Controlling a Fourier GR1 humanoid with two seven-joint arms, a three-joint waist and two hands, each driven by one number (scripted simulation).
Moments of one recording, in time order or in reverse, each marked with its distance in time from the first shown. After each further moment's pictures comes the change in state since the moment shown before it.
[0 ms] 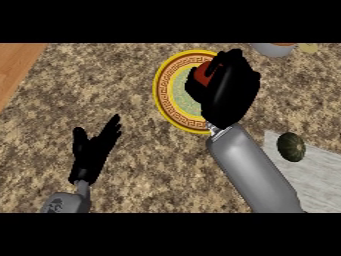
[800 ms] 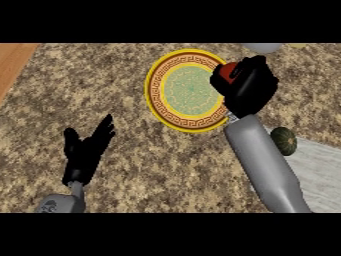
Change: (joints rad) left arm 0.014 0.012 0.032 -0.005 0.009 0.010 -0.007; right arm 0.013 0.001 -0.222 0.265 0.078 -0.296 -0.023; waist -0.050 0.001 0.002
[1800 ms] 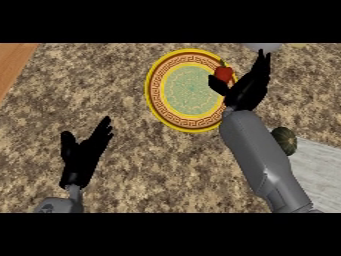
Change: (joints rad) left arm 0.024 0.003 0.004 -0.018 0.001 -0.008 -0.007; right arm -0.113 0.005 -0.085 0.355 -0.617 -0.418 -0.300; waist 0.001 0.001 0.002
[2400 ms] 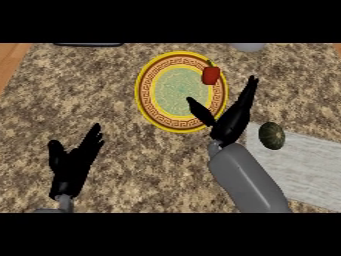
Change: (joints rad) left arm 0.075 0.013 0.025 -0.047 0.008 0.009 0.004; right arm 0.249 0.002 0.339 -0.319 -0.367 -0.163 -0.141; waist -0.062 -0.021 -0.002
